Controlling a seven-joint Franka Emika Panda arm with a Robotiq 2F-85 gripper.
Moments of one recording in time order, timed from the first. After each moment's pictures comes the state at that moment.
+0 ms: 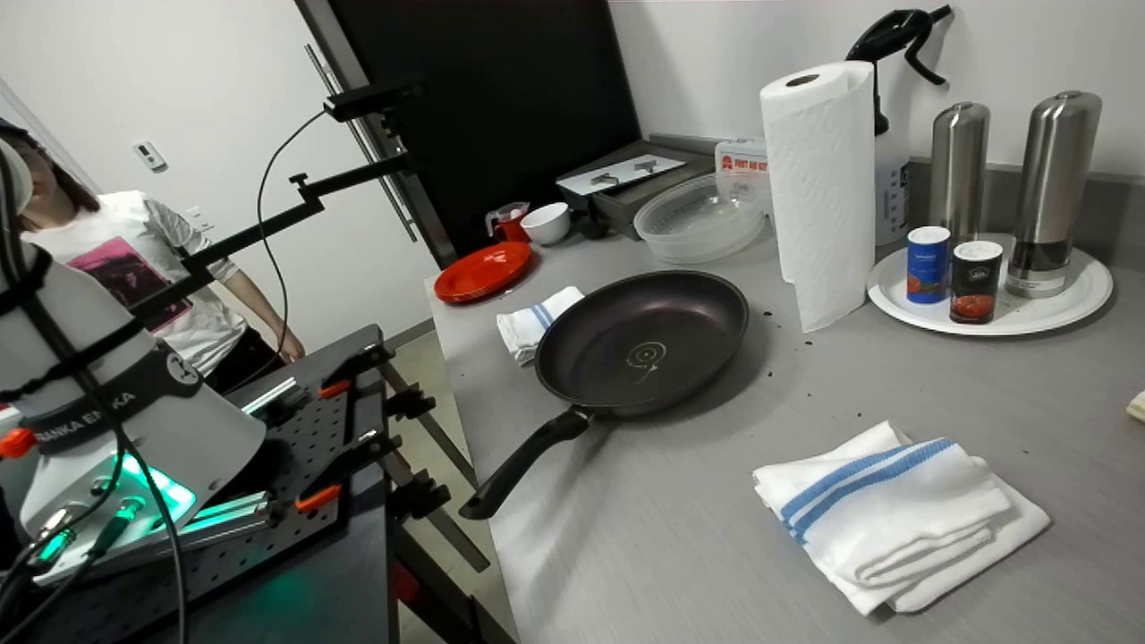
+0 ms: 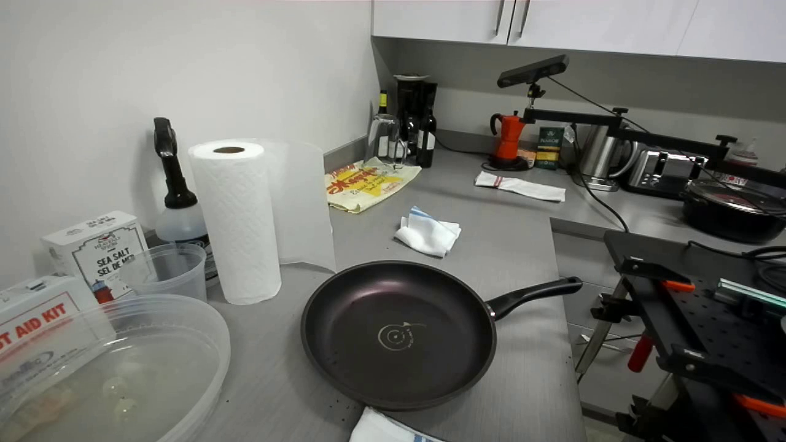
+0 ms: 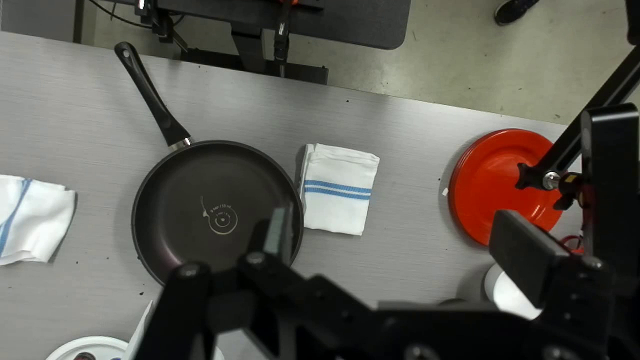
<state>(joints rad) 0.11 -0.33 0.11 -2.03 0.15 1.51 0.08</state>
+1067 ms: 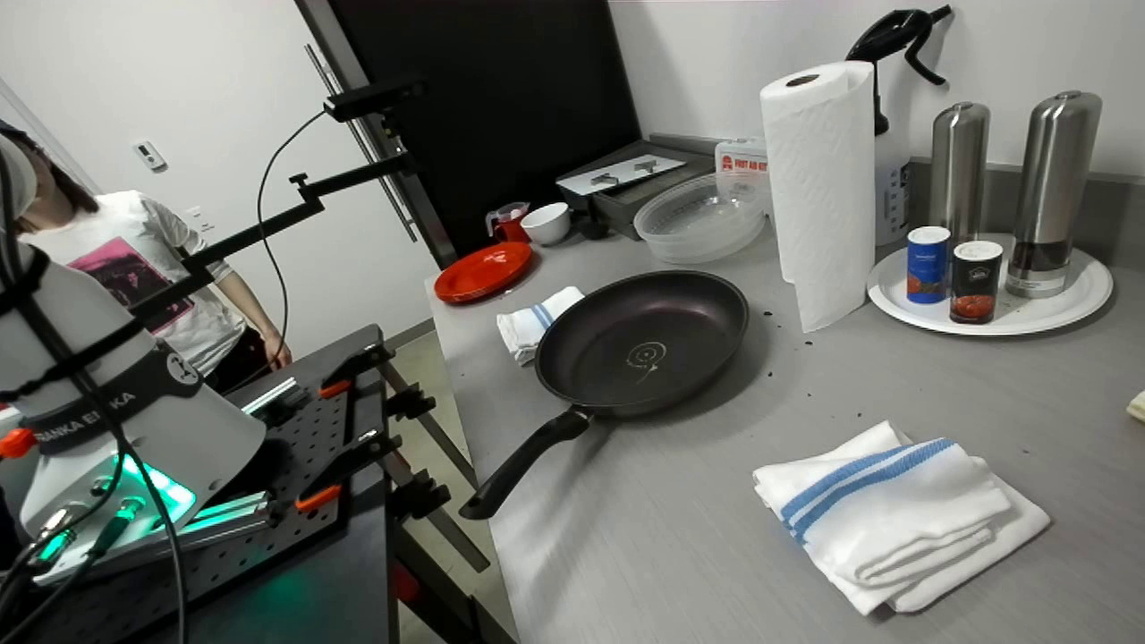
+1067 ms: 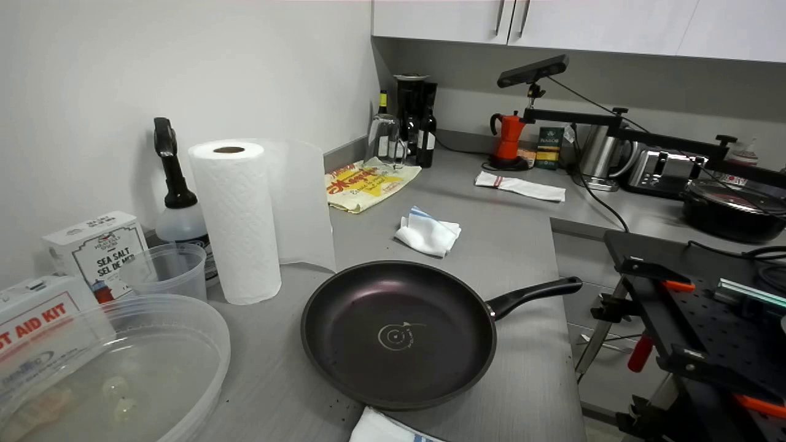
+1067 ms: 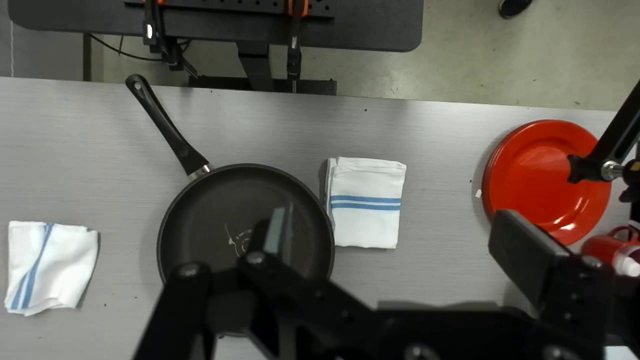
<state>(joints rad) 0.07 -0.31 0.10 -2.10 0.14 1.55 0.12</state>
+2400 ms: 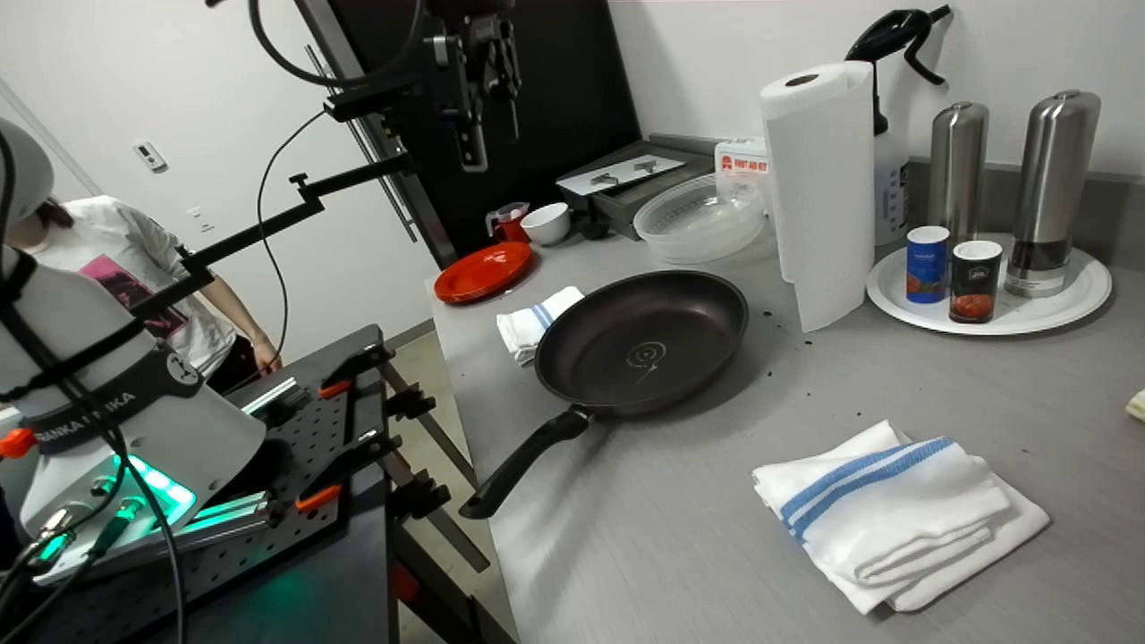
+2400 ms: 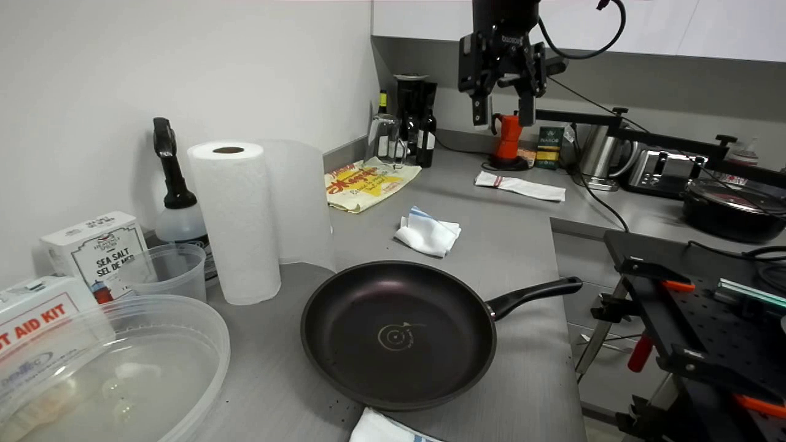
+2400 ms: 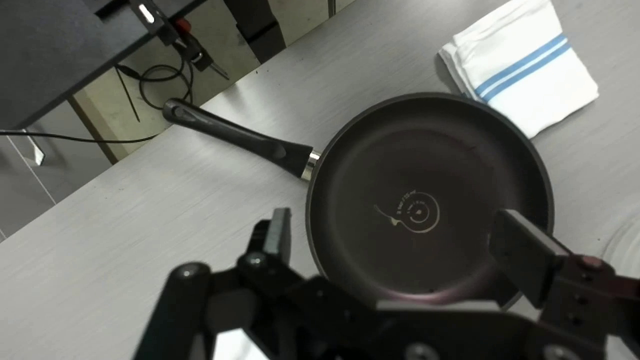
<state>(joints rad) -0.12 -0.04 -0.06 -2.32 0.09 2.04 0.37</state>
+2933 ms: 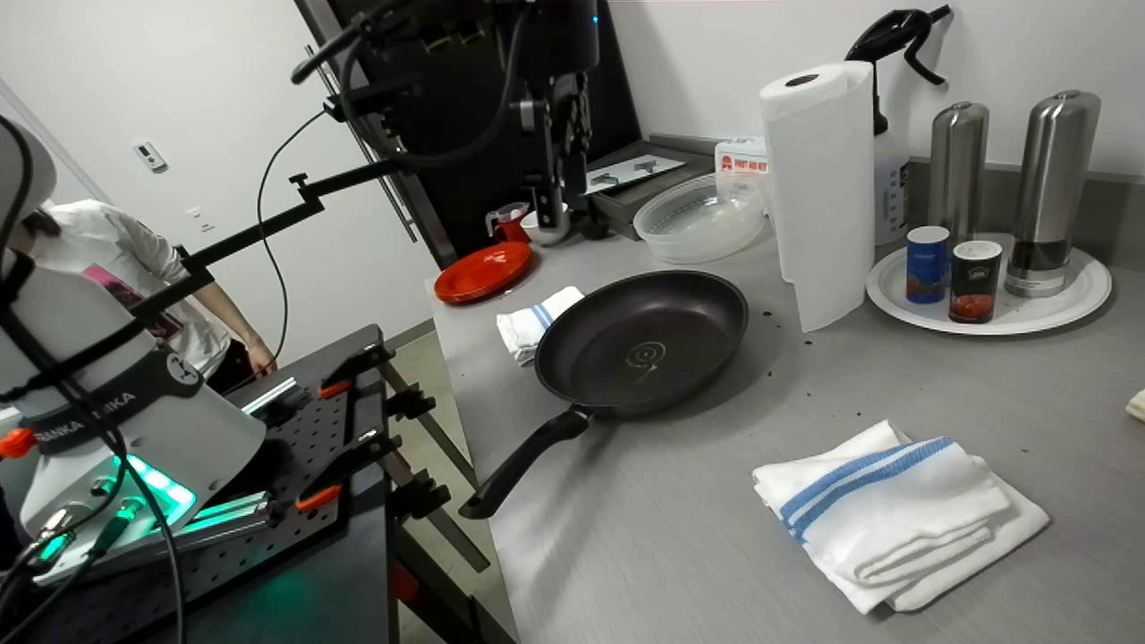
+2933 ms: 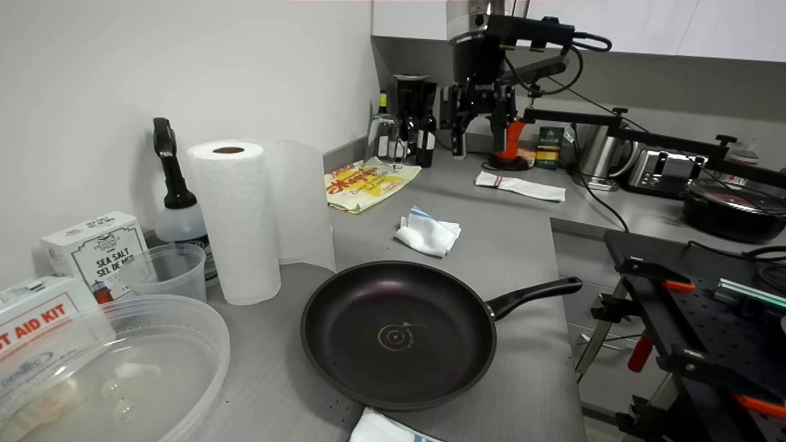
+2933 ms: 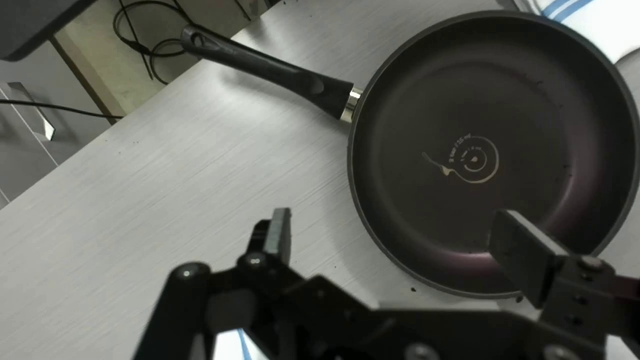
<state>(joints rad) -0.15 0.17 -0.14 -2.22 0.07 2.16 0.30</state>
